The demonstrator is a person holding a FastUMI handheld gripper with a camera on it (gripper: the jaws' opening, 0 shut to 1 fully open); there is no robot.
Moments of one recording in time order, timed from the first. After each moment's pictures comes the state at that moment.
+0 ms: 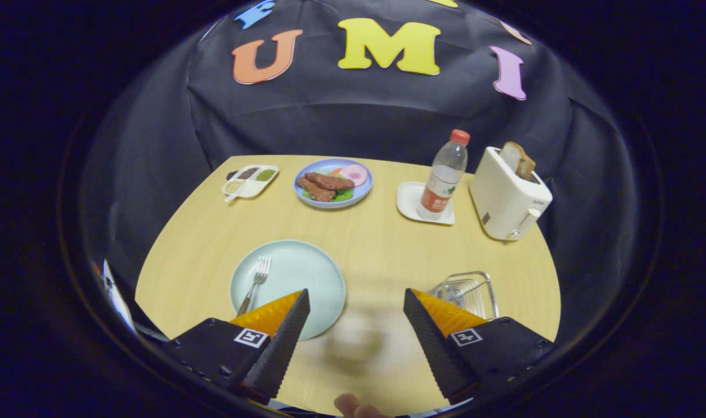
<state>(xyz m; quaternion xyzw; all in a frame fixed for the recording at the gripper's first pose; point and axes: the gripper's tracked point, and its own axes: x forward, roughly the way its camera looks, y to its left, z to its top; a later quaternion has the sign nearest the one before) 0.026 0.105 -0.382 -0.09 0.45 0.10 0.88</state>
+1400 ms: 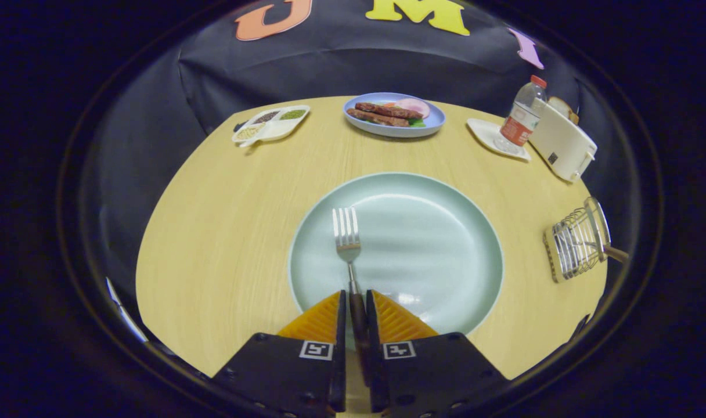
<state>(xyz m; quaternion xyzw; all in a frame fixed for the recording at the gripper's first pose) -0.013 0.247 -0.512 -0.05 0.53 0.07 0.84</state>
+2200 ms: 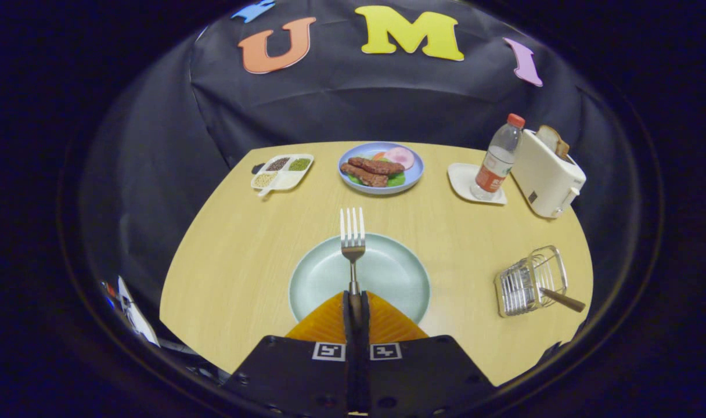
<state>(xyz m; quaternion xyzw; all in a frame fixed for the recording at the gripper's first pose) 0.005 0.183 -0.394 -0.04 0.48 0.11 0.87</state>
